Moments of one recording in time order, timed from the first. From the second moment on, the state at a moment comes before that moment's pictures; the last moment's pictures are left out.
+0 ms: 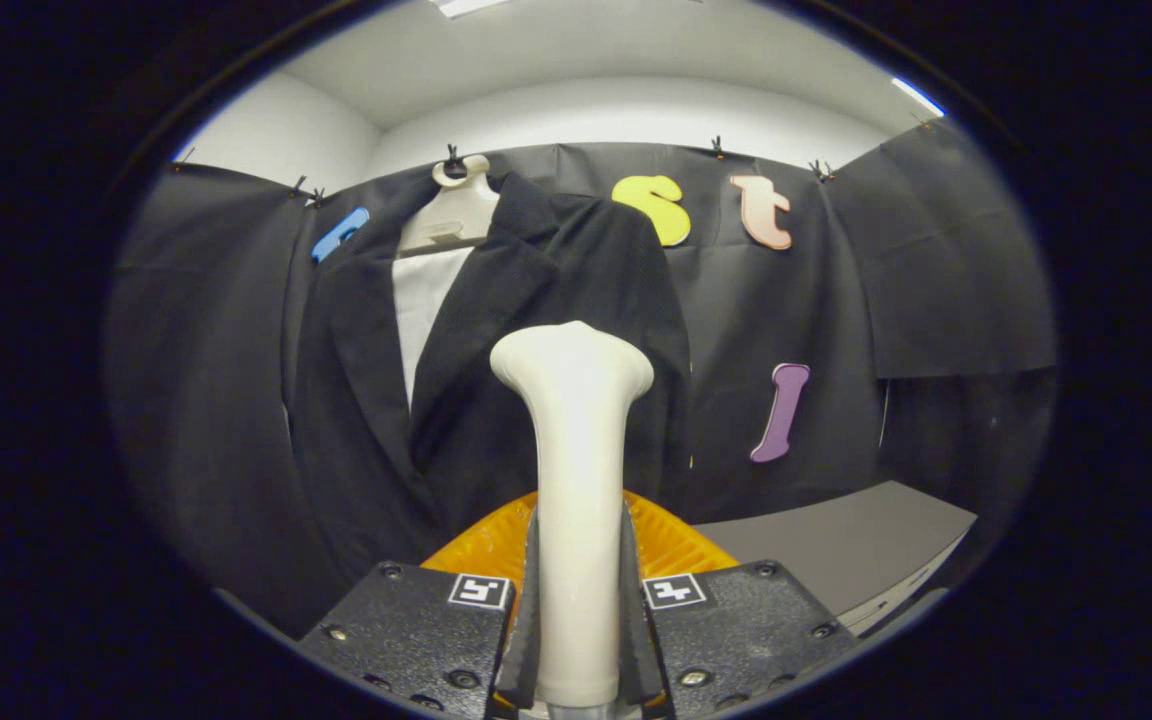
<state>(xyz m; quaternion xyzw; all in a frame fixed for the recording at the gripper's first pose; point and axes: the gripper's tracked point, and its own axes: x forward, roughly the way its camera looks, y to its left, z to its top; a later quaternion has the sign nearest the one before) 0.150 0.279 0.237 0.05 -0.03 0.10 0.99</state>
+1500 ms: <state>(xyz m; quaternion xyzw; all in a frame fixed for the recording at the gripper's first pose) 0.093 0.297 -0.001 -0.04 0.17 0.10 0.98</state>
